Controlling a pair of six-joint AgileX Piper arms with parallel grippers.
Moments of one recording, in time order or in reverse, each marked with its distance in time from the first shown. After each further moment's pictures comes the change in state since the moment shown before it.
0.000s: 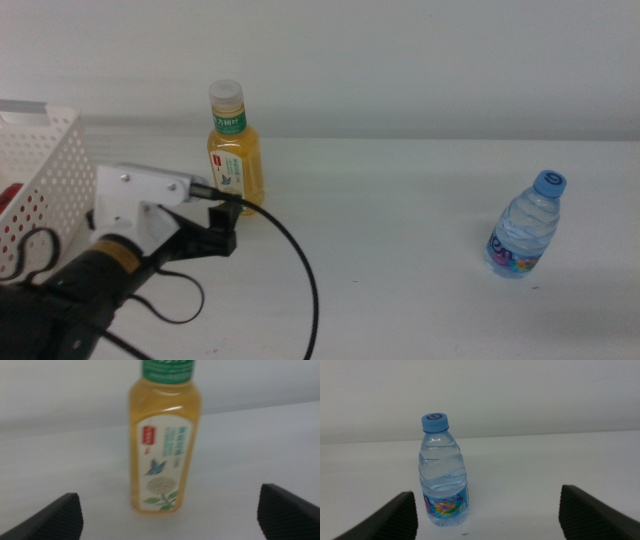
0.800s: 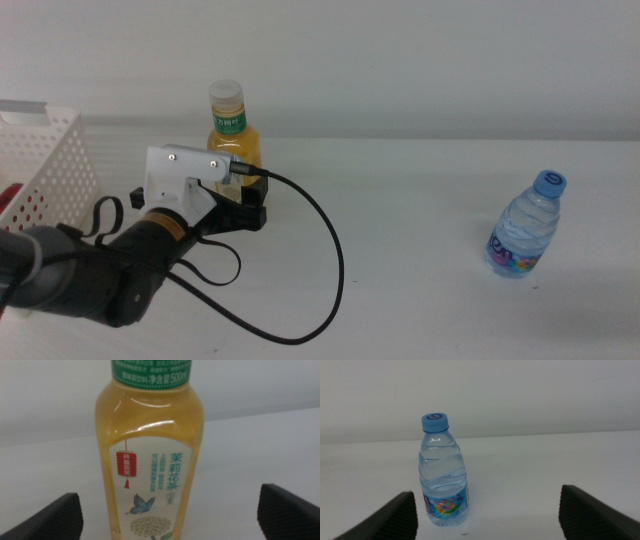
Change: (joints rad) left arm -0.031 0.233 -0.210 -0.037 -0.024 0.002; right arm 0.000 0.000 0.000 0.000 0.000 0.000
